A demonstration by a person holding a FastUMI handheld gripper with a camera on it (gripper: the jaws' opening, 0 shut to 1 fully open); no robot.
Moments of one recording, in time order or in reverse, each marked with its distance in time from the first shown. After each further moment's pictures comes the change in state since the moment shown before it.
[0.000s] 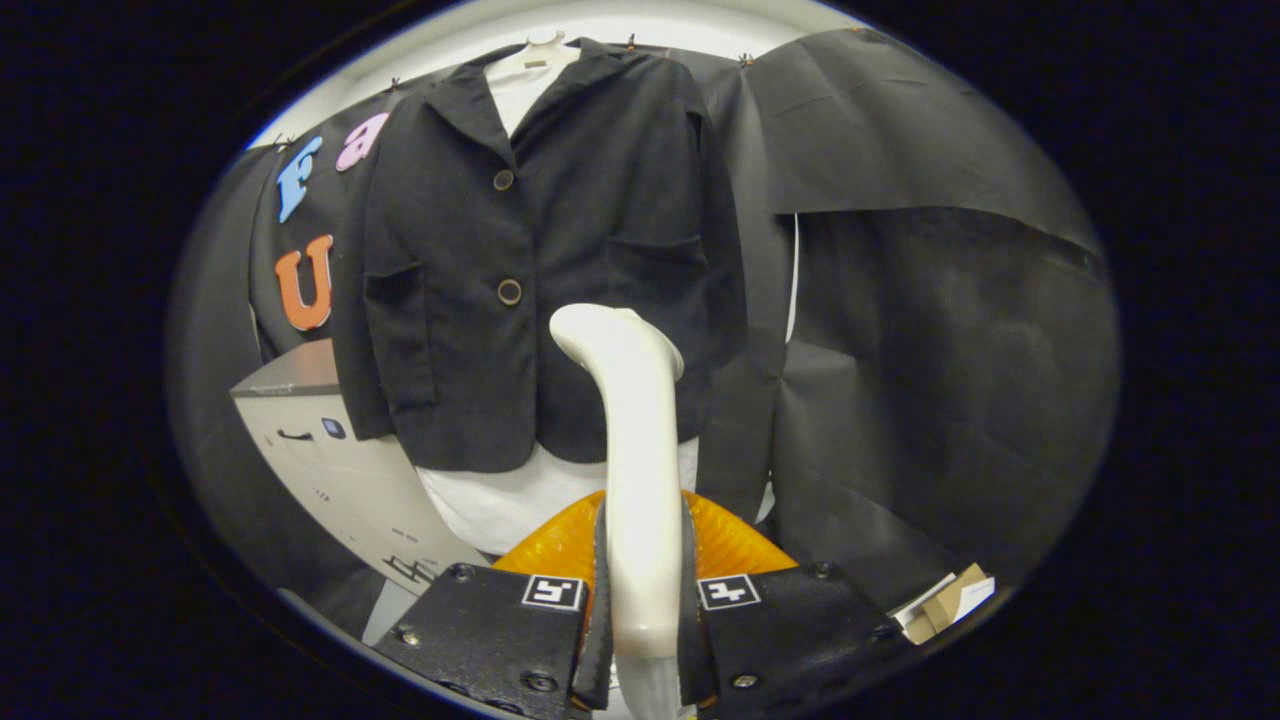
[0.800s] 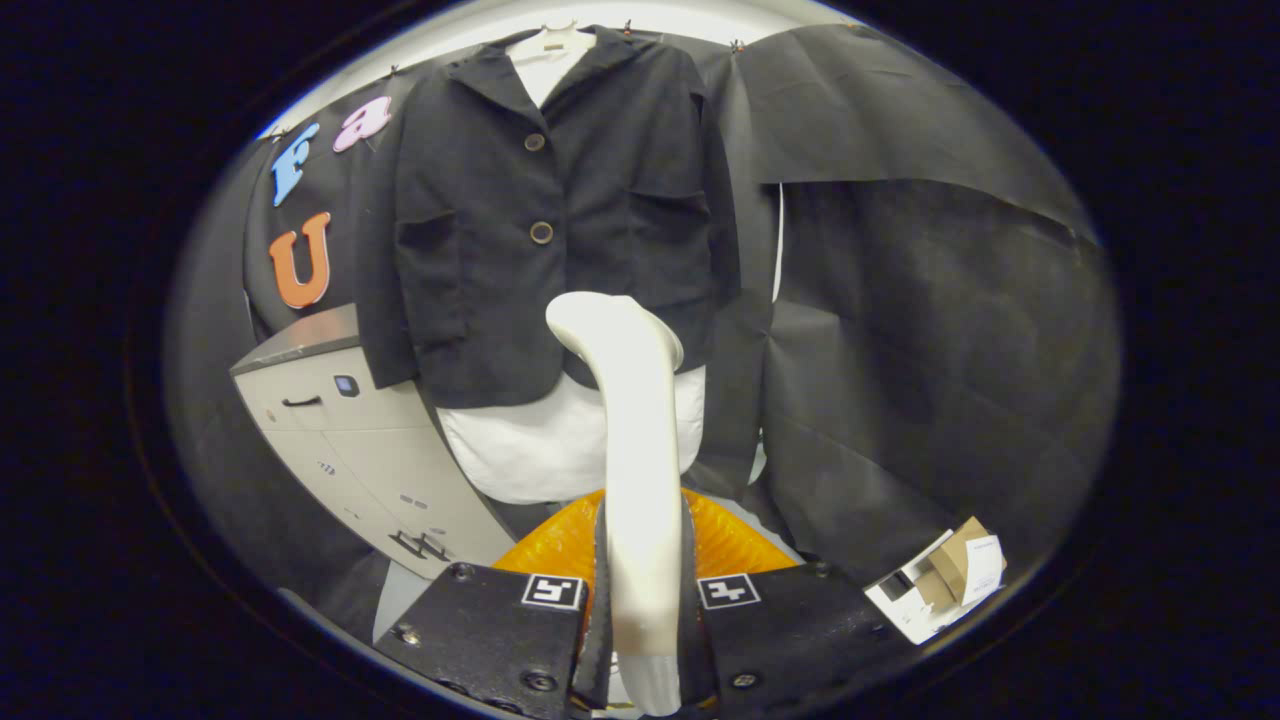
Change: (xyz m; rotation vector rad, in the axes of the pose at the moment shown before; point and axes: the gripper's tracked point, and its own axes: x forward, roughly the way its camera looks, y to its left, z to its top) arm -0.072 0.034 -0.040 0.023 0.036 -0.040
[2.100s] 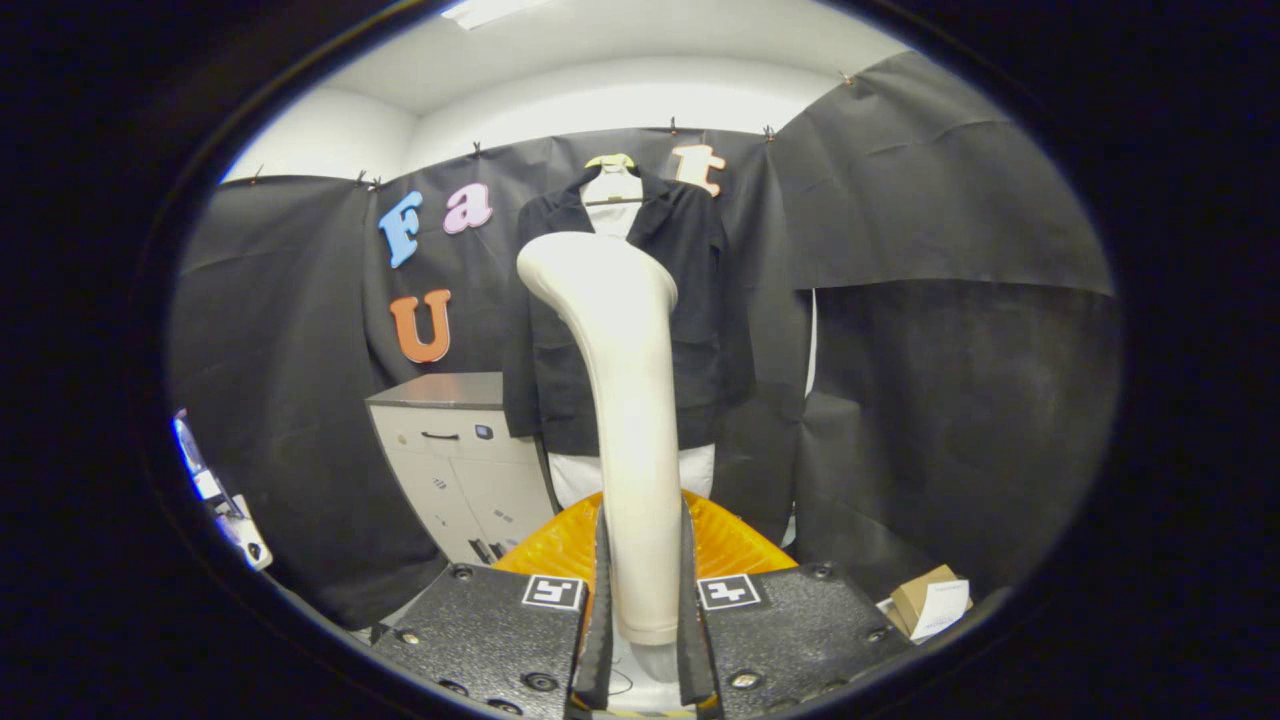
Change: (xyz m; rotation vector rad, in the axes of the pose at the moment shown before) arm -0.223 -0.077 0.015 -0.065 -0.232 0.265
